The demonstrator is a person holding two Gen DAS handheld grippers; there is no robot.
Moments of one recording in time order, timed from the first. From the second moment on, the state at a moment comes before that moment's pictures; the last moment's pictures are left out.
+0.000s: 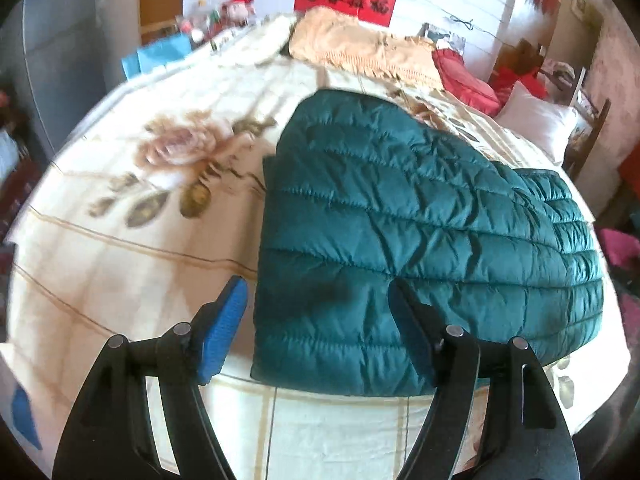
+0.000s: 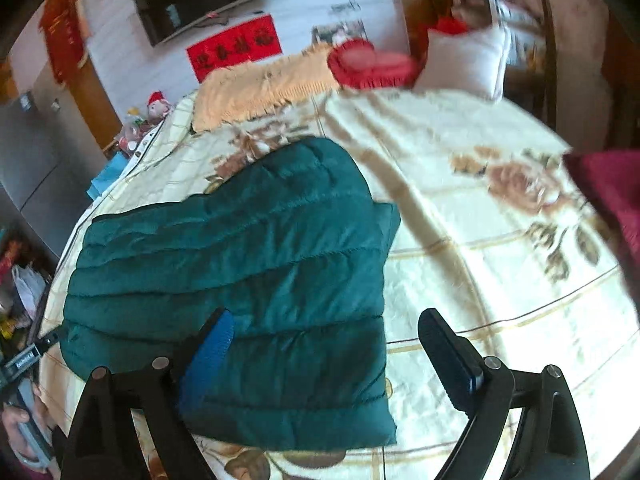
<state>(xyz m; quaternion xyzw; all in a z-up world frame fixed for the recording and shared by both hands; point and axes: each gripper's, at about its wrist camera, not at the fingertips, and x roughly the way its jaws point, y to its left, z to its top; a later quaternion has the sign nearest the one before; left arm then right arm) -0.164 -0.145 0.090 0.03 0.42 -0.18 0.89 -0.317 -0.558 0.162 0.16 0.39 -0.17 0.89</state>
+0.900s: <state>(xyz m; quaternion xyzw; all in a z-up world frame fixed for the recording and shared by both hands) -0.236 -0.199 0.109 0.05 0.34 -0.18 0.92 -0.323 -0.404 0.168 0.07 0.35 -0.14 0.92</state>
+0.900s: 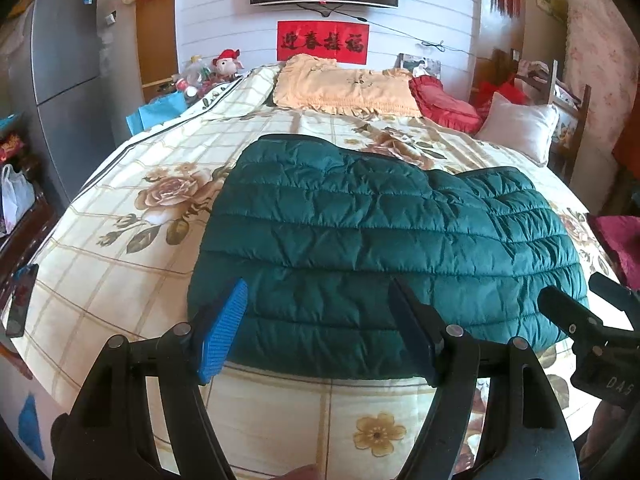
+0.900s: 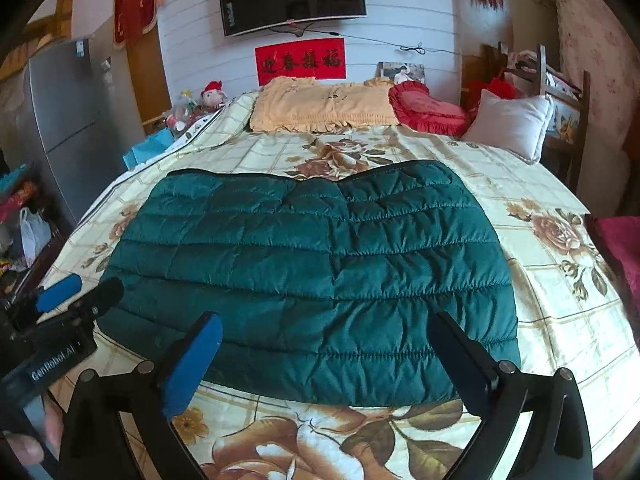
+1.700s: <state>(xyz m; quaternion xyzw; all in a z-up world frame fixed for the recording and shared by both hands) -0.246 -0.203 0.111 0.07 0.32 -0.18 0.93 -0.325 -0.406 0.168 0.07 0.35 -0.13 0.92</state>
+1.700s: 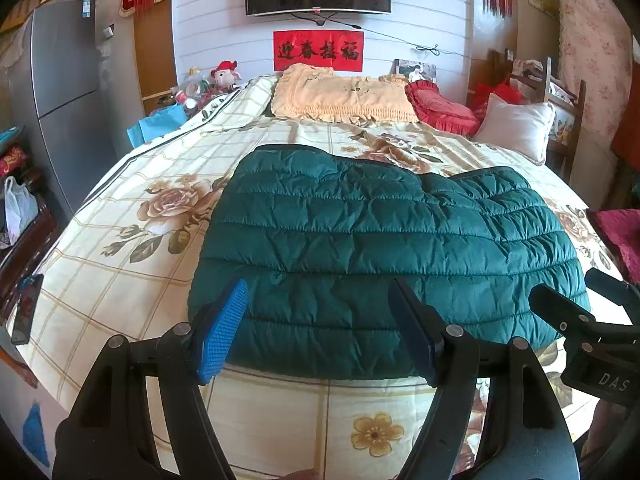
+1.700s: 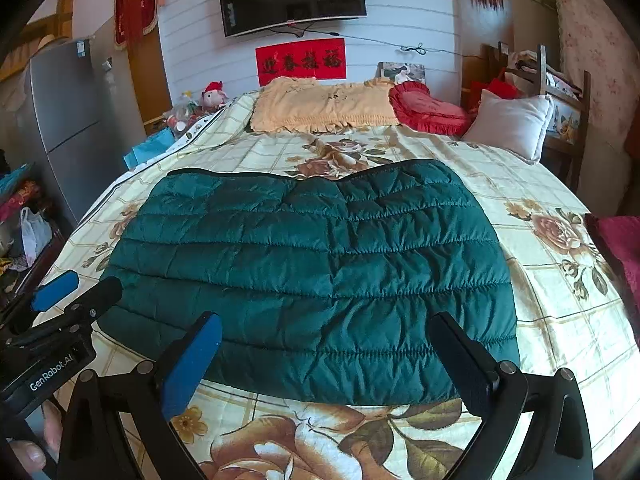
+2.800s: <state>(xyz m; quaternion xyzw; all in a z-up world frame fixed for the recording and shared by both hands) -0.244 -0.206 0.105 0.07 0.32 -0.18 0.93 -0.321 -0.412 0.158 0.09 0.36 -0.13 0.92</state>
